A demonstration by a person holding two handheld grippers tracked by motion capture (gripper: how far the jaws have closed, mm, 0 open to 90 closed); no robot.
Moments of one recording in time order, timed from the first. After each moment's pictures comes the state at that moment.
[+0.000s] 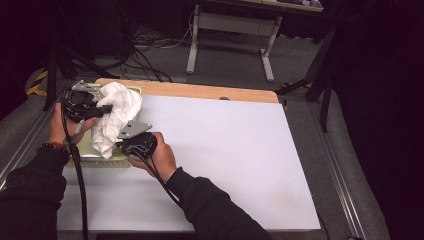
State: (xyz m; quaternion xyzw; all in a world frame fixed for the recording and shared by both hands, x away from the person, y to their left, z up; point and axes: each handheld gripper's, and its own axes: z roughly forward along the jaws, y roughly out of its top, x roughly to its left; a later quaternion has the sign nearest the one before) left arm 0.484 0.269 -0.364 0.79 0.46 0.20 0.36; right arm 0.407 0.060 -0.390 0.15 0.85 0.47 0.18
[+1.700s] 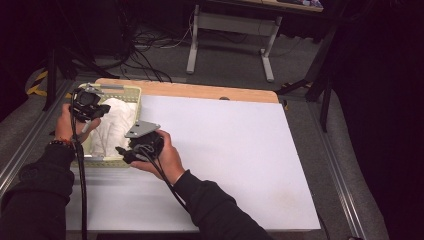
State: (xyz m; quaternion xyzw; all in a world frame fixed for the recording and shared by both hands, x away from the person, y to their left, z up) left arm 0.504 0.260 -0.387 0.81 0.47 0.21 0.29; right arm 0.403 0.034 -0.388 0.17 0.85 0.47 0.18
